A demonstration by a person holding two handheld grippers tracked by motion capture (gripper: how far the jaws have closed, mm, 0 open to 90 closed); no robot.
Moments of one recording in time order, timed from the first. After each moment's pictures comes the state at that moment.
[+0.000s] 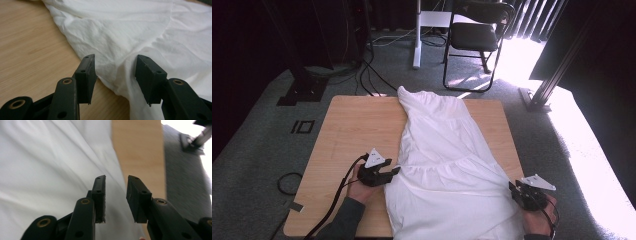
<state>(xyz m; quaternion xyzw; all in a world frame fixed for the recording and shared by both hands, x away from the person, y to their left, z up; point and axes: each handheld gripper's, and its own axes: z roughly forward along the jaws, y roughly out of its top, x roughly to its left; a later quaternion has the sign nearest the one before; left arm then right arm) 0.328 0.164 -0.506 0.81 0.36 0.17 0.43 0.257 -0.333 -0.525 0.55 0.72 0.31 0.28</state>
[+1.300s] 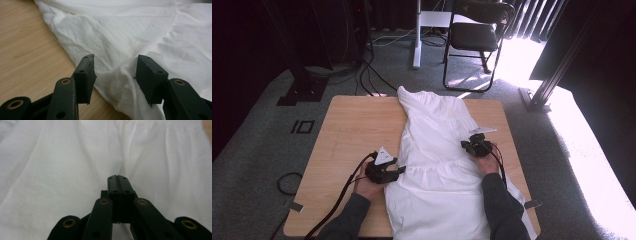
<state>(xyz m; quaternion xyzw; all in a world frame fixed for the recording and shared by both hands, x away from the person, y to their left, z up) 0.342 0.143 -0.519 0.83 0.34 0.16 0.41 0.436 -0.222 -0.523 0.46 0.79 0.37 0.17</state>
